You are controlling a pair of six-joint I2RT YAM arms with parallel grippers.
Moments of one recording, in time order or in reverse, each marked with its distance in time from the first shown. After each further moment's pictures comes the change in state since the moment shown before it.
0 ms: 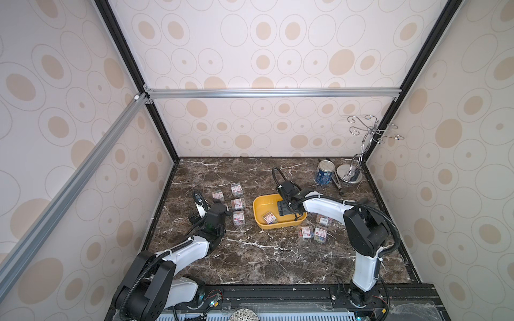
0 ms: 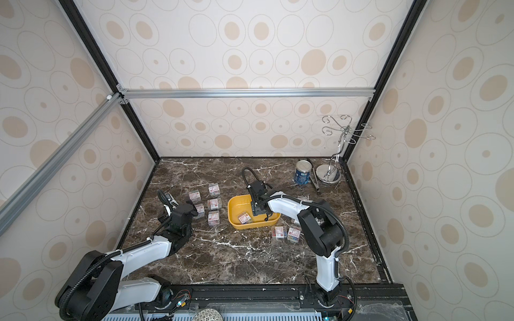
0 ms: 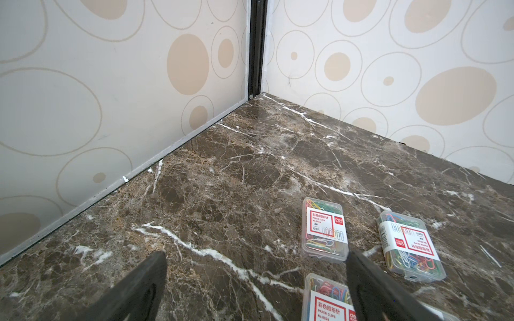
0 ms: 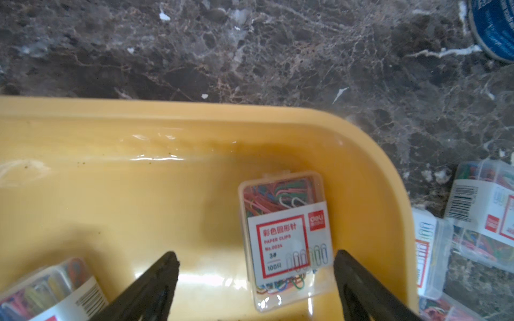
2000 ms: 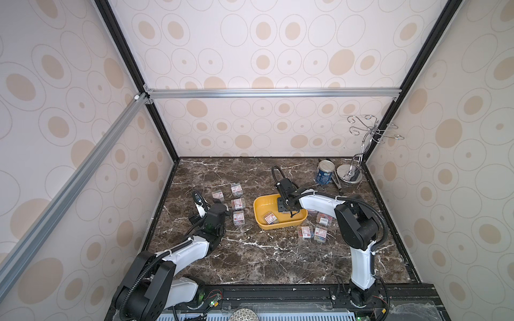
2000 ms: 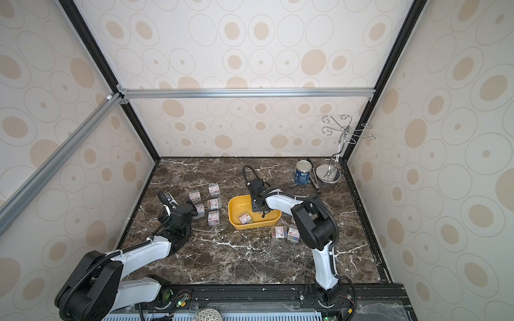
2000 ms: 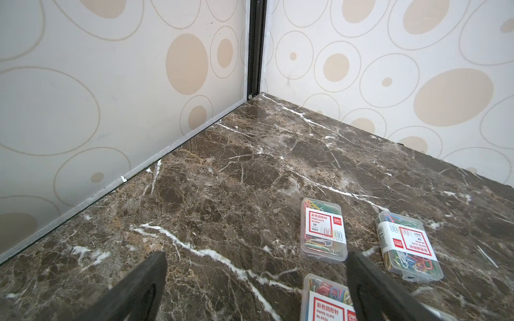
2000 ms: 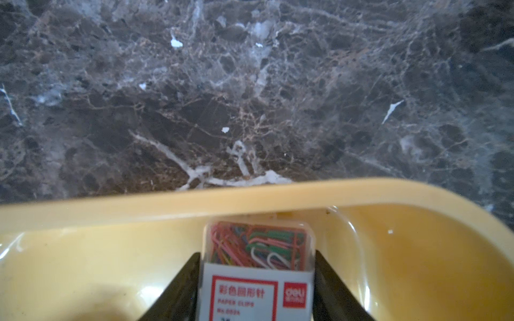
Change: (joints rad) left arm 0.003 -0.002 -0.002 0.006 0.006 -0.001; right arm -0.022 0.092 0.063 0.065 -0.100 0.062
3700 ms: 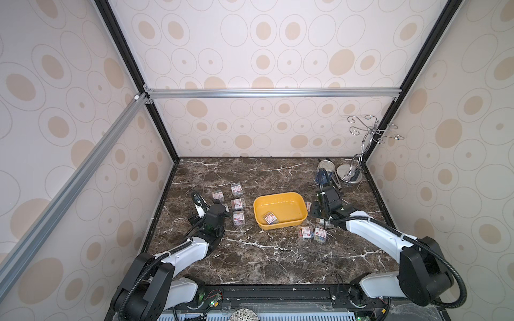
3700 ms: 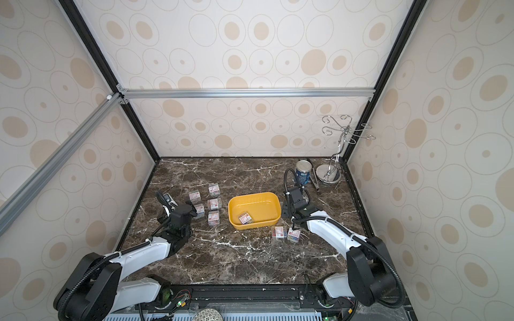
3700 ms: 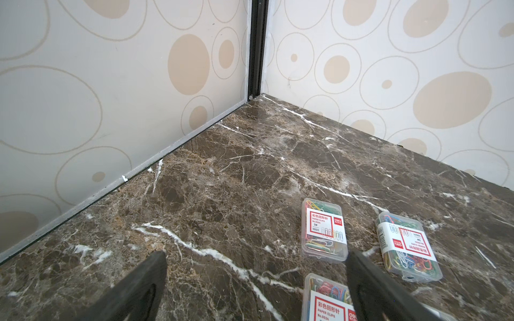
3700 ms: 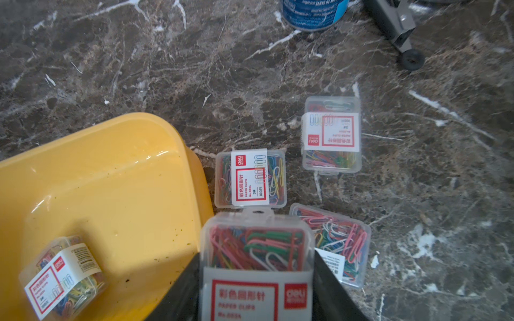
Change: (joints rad) left arm 0.002 -0.016 -0.011 0.001 0.001 -0.003; right arm -0.198 -0.628 -0.541 0.111 0.003 0.055
